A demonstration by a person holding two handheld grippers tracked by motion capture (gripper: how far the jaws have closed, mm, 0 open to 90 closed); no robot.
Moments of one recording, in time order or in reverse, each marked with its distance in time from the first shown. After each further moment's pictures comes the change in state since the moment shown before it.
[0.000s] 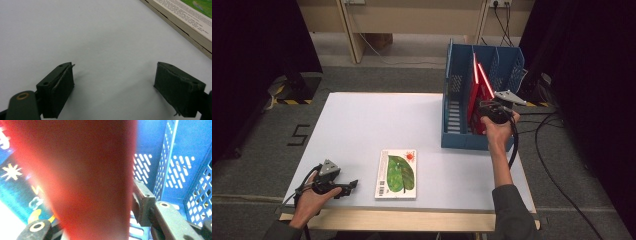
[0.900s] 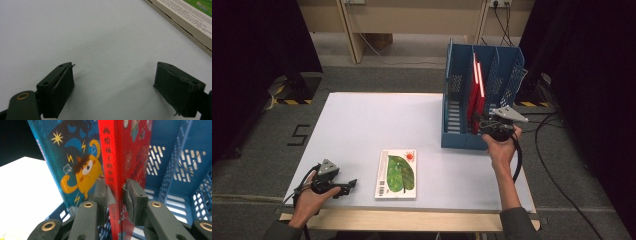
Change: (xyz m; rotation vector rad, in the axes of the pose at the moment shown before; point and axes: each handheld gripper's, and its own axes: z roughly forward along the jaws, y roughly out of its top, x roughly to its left) left arm 0.003 -0.001 -0.001 0.003 0.007 -0.008; right arm 0.014 -0.028 -0.036 0.002 0.074 -0.099
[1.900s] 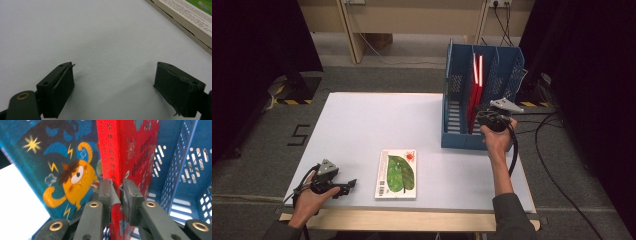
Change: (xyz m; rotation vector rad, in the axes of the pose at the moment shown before) left arm 0.002 -0.001 0.000 -0.003 0.002 -0.005; right arm -0.013 0.007 0.031 0.012 0.001 0.055
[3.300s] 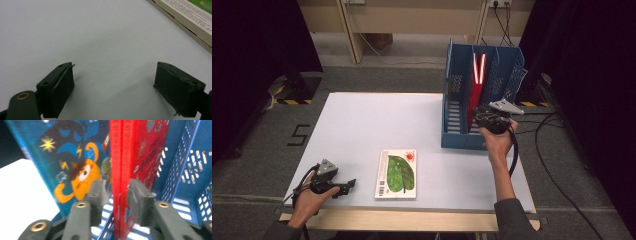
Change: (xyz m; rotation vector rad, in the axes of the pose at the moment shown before) left arm 0.001 0.000 -0.001 -0.001 0.009 -0.002; right arm 0.012 0.001 -0.015 0.004 -0.001 -0.026
